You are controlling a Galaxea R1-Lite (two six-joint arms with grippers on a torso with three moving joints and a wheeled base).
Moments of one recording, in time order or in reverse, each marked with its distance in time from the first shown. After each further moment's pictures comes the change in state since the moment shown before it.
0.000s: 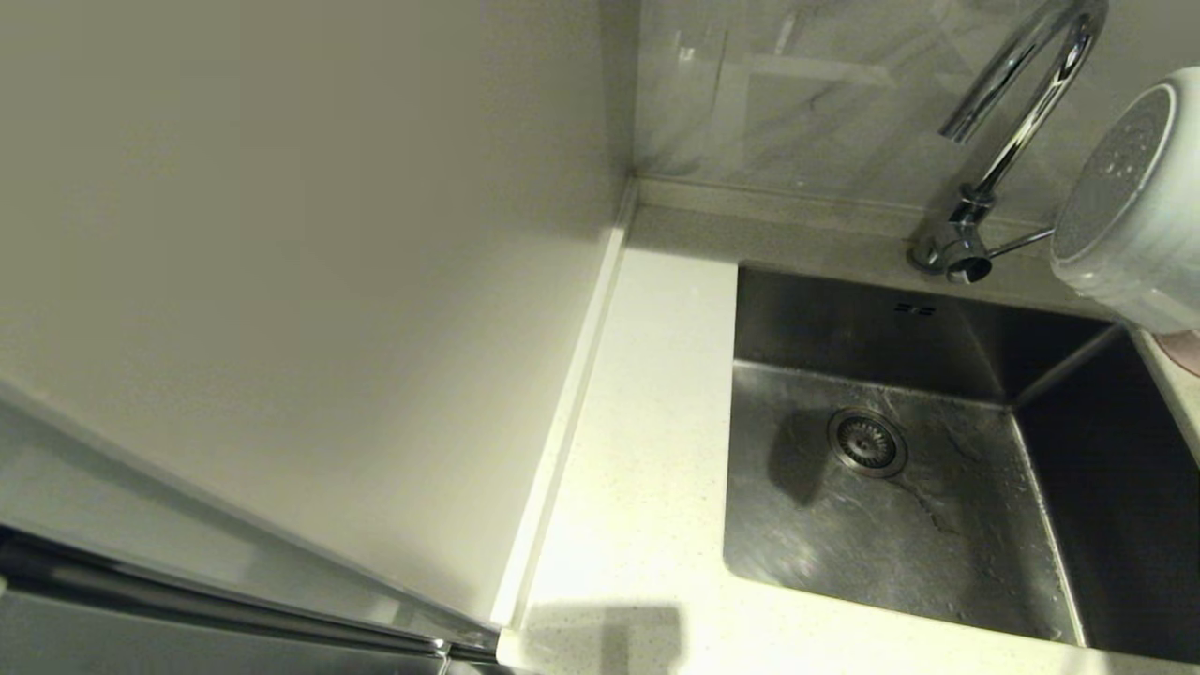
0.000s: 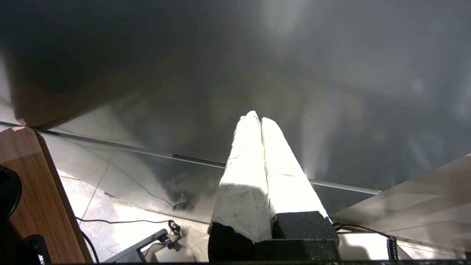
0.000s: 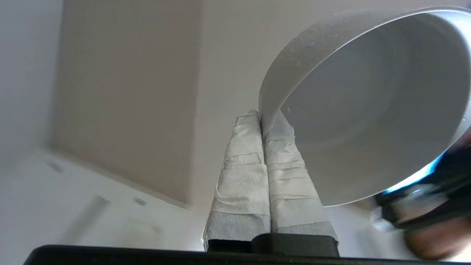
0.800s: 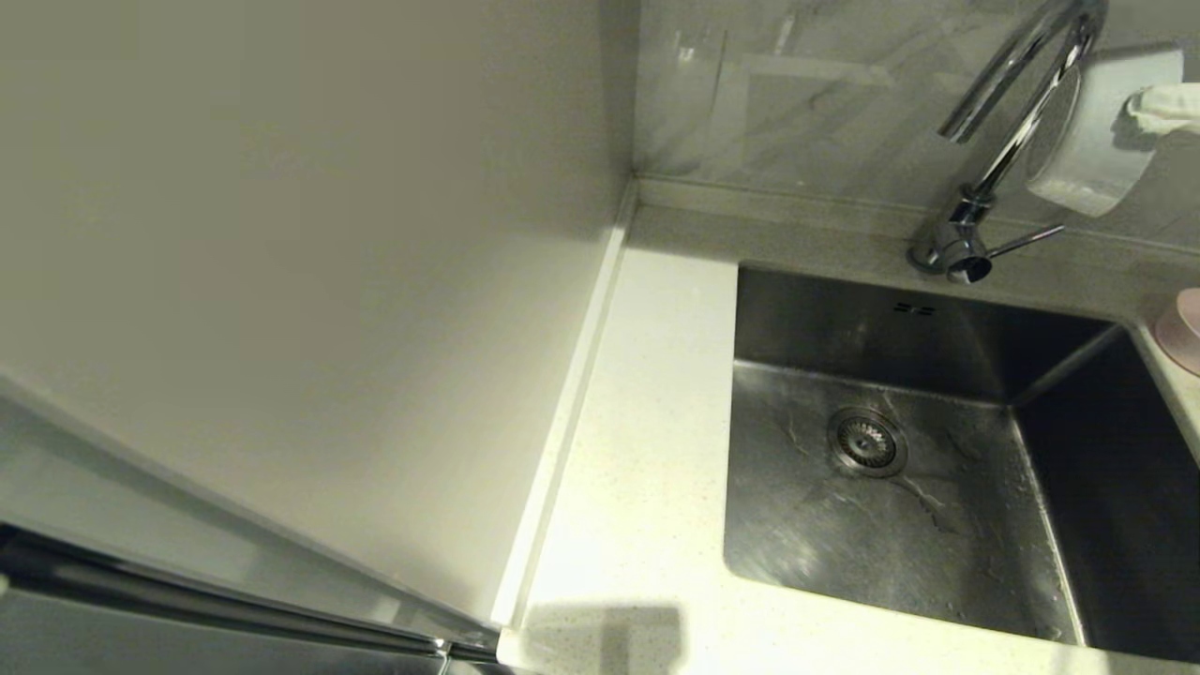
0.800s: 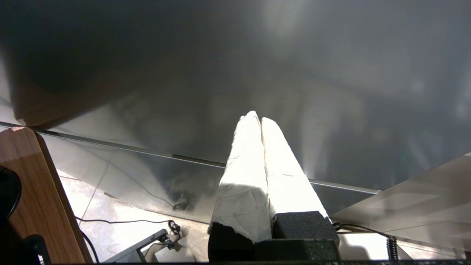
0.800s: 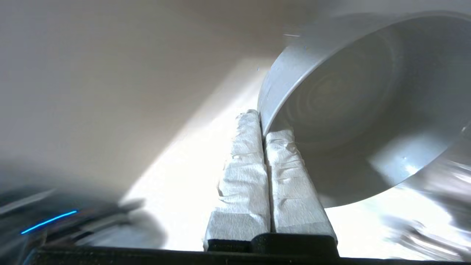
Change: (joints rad) left arm 0.000 0.000 0.000 0.000 0.000 0.000; right arm -0.013 0.023 0.156 -0.471 -0.387 -1.688
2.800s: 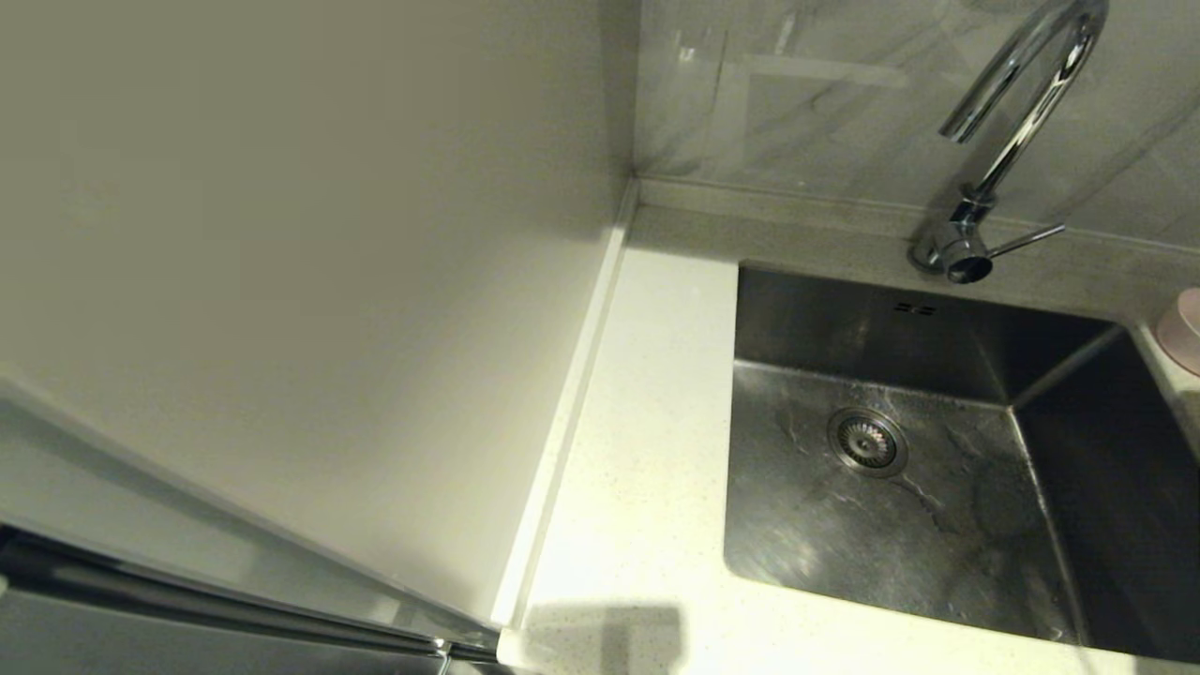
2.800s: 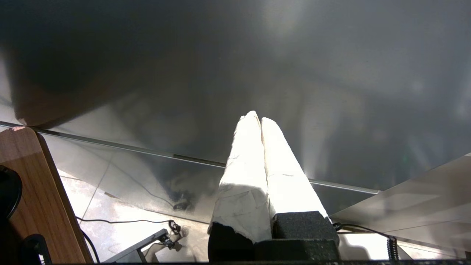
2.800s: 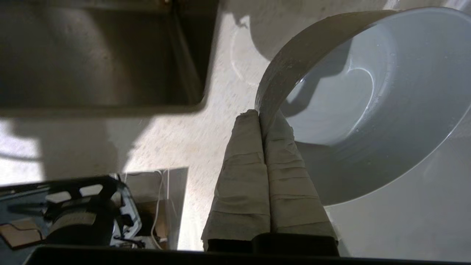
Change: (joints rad) left arm 0.000 0.000 0.000 0.000 0.000 0.000; right arm -0.360 0.215 -0.108 1.063 -1.201 -0.871
